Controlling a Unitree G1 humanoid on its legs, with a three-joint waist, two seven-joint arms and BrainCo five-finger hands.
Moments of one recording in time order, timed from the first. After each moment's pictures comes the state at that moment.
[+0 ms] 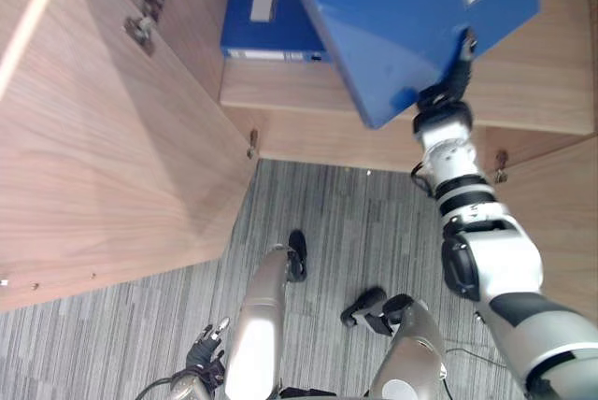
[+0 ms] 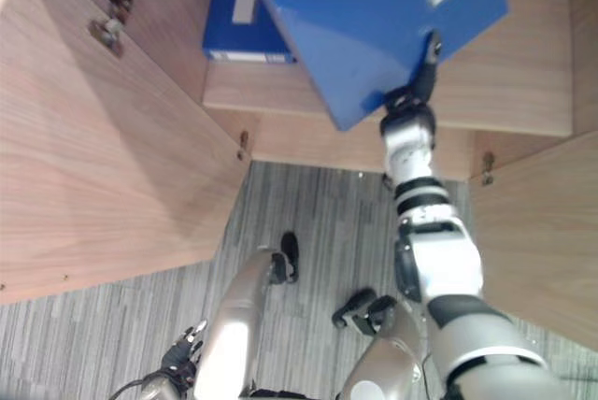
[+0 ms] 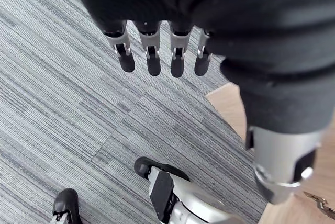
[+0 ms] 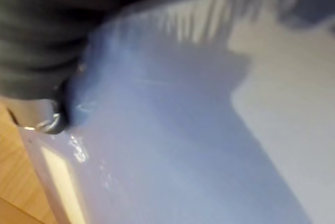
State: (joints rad) left arm 0.12 0.08 0.13 0.80 -0.49 -0.03 0.00; right arm -1.14 -0.36 -0.06 0.95 1.16 -0.12 -0.13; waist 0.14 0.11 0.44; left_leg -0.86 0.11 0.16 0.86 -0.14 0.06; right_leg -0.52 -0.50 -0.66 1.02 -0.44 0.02
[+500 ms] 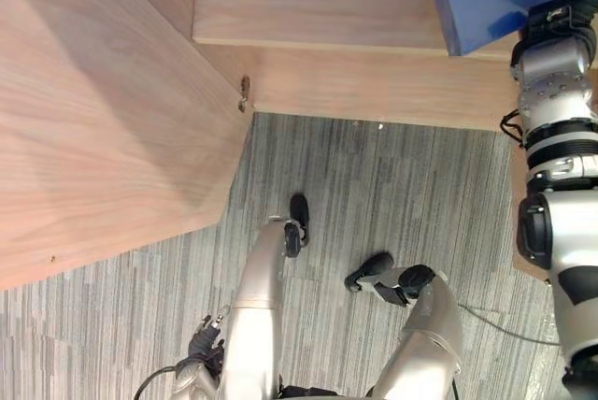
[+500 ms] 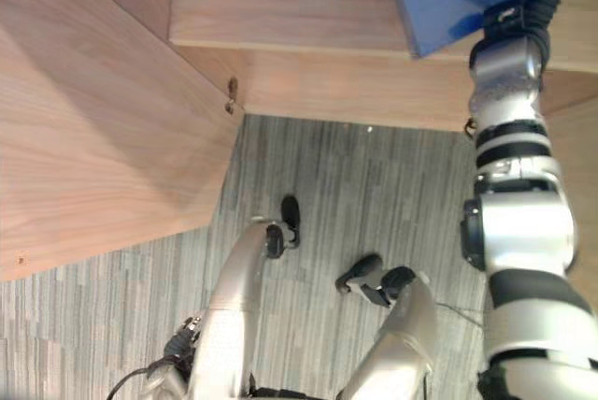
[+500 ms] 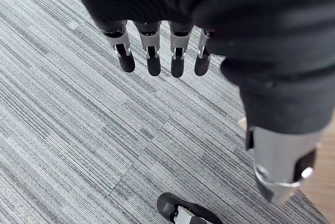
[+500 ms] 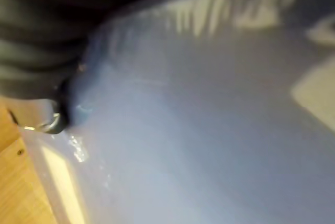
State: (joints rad) left arm 0.08 0.06 0.12 0.78 -0.53 -0.03 0.09; right arm -1.34 -0.67 0.11 1.02 1.37 -0.13 -0.32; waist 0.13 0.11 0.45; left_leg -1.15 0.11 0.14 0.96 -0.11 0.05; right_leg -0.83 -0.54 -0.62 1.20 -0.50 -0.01
